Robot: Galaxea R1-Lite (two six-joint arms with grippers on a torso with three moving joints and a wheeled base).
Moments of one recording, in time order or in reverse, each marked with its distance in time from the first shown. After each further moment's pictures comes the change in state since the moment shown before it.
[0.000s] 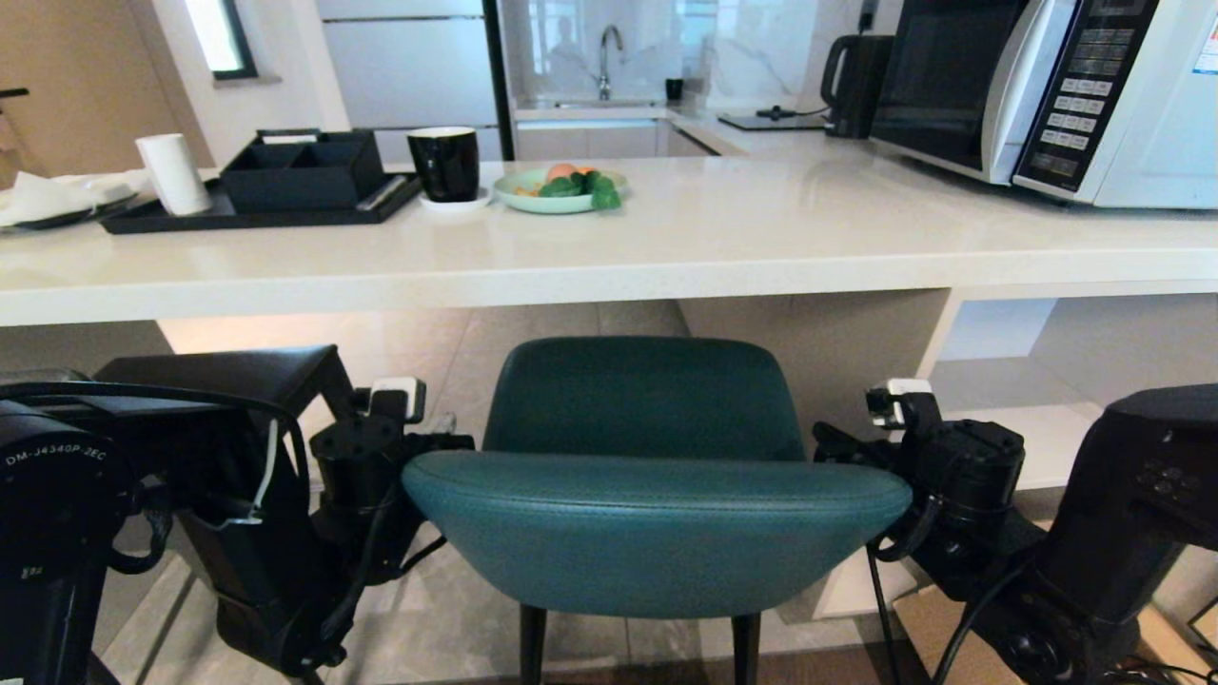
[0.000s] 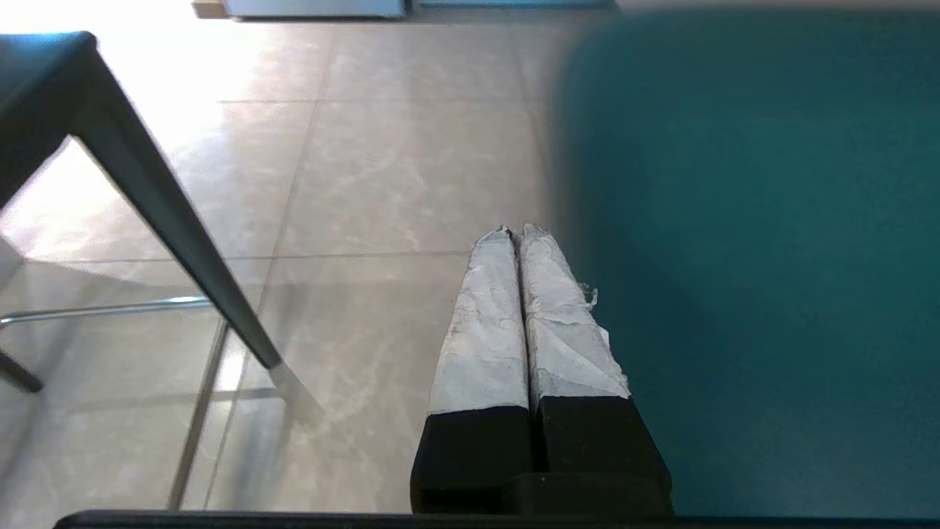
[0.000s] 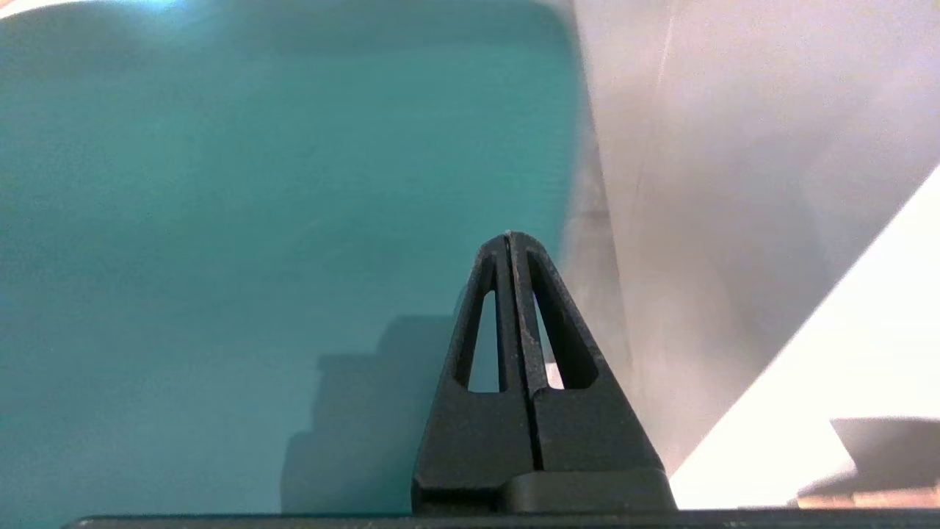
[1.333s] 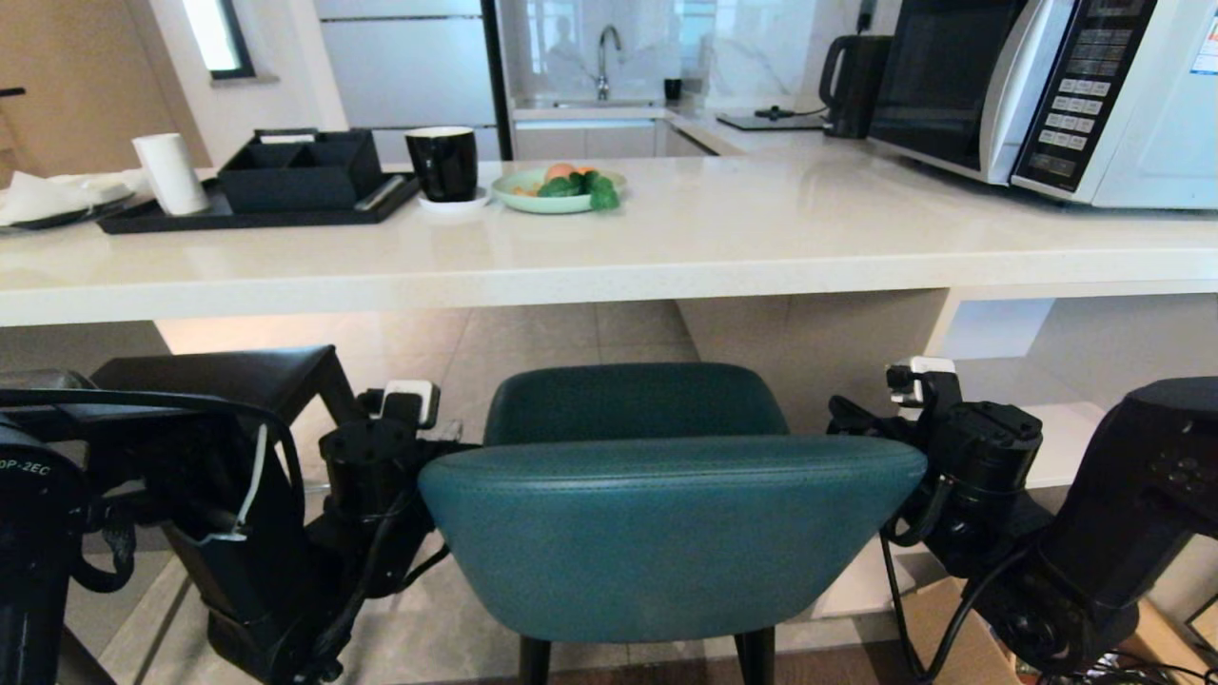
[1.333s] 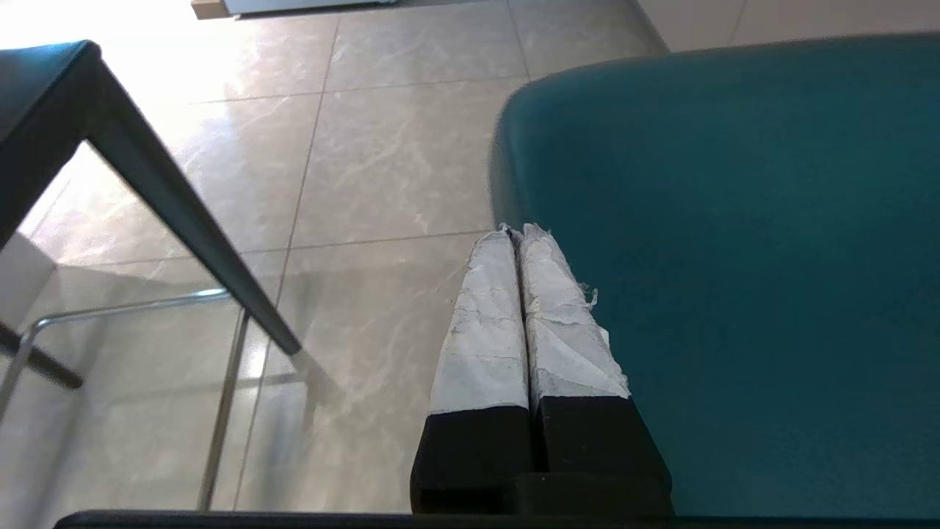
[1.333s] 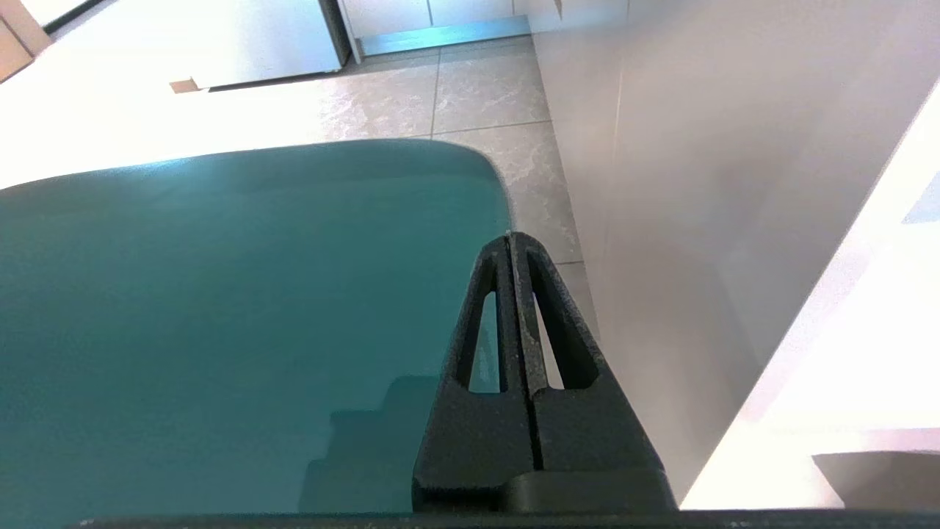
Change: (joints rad) left arm -0.113 -0.085 0.051 0.060 0.019 0.018; right arm -0.014 0.026 -0.066 -0.016 -0.021 0.007
